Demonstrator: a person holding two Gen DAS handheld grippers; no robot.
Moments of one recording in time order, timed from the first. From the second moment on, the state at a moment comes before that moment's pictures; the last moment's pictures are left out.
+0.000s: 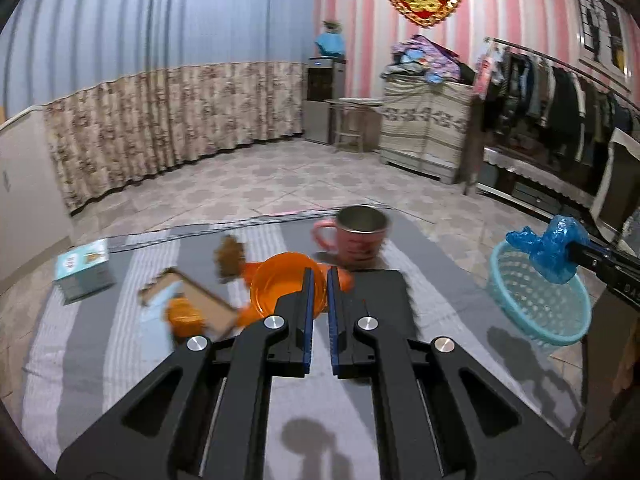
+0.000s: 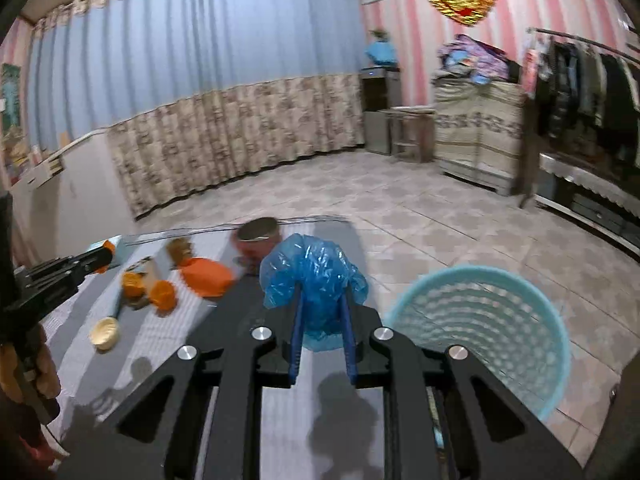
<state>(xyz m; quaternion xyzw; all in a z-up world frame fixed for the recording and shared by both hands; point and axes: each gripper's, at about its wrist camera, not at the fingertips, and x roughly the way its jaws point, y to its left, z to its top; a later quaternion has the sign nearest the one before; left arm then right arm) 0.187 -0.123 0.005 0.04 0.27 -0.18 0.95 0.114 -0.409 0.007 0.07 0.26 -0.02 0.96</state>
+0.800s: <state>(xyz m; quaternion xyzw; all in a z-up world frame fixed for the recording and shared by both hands) 0.167 -0.389 -0.038 0.07 0.29 -0.37 0.88 0.080 -0.570 -0.023 0.14 0.25 -0.18 0.94</state>
